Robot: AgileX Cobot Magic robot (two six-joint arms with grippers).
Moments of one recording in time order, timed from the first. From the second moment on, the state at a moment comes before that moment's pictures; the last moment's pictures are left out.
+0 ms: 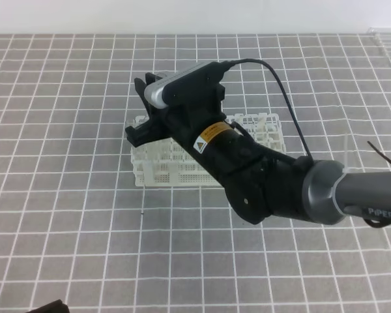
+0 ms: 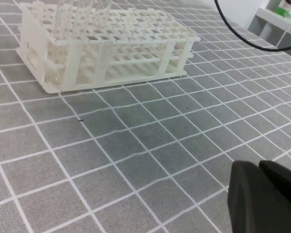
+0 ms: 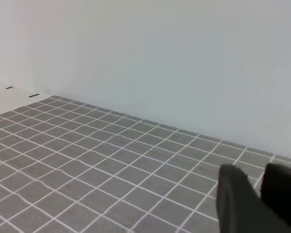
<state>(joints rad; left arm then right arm) -0.83 0.11 0.01 0.23 0.19 -0.52 0.77 1.96 -1.24 0.15 -0.70 -0.06</state>
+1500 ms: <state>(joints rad) -0.83 0.12 0.01 0.23 0.18 -0.52 0.76 2.00 -1.24 0.15 -0.76 -0.06</state>
